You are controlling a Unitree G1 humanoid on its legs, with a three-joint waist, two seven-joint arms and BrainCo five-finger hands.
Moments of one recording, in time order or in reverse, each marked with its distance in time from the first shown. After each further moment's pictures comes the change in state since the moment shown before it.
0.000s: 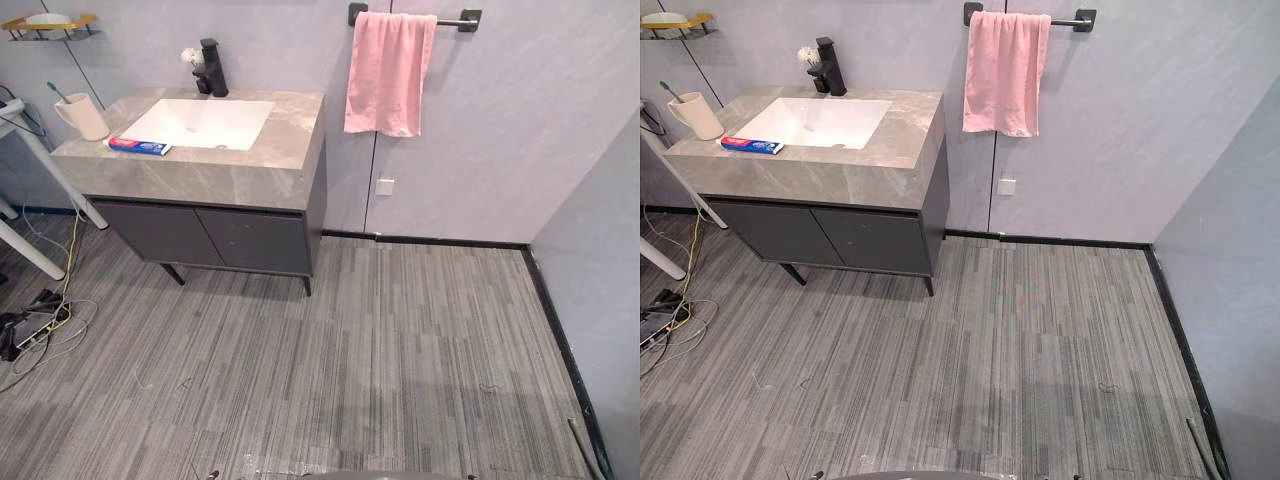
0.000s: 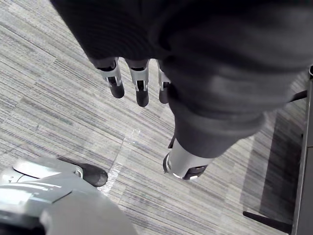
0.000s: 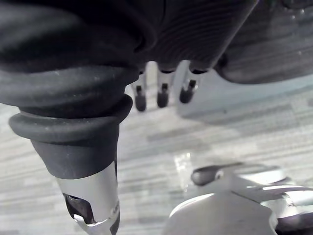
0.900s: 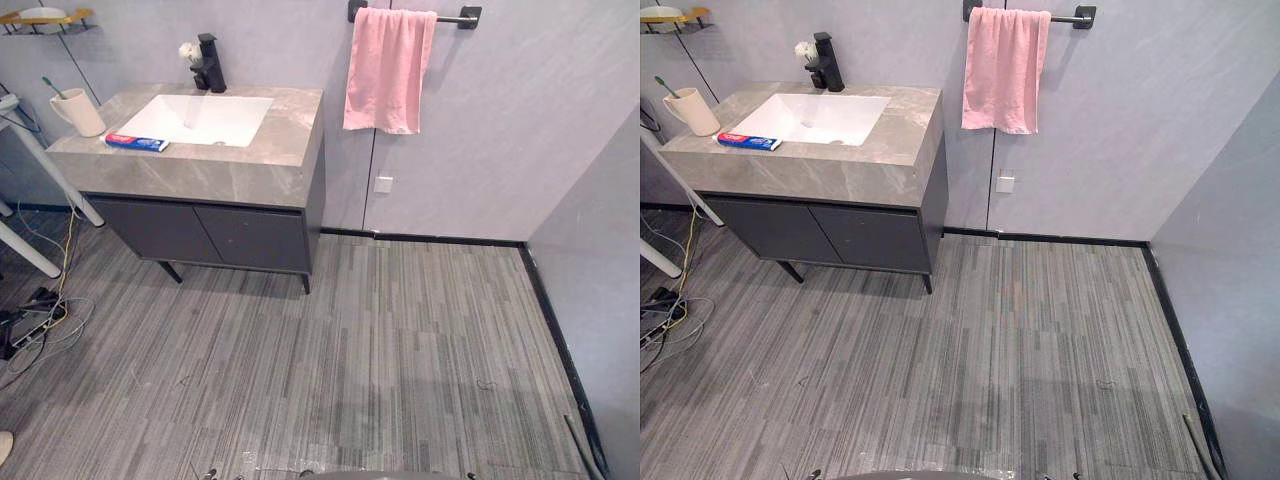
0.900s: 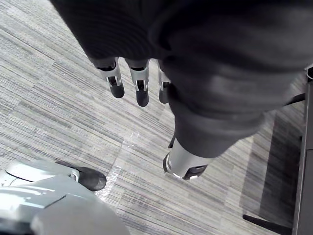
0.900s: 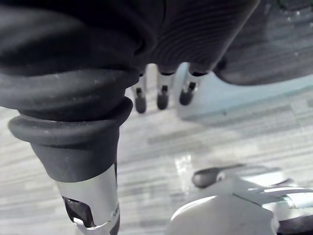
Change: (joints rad) left arm 0.000 -0.003 0.017 0.000 0.001 -0.019 0.022; right arm 0.001 0.005 0.000 0.001 0.007 -0.014 -0.002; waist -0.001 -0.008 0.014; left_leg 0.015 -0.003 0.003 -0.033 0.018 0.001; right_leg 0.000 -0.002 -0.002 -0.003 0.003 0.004
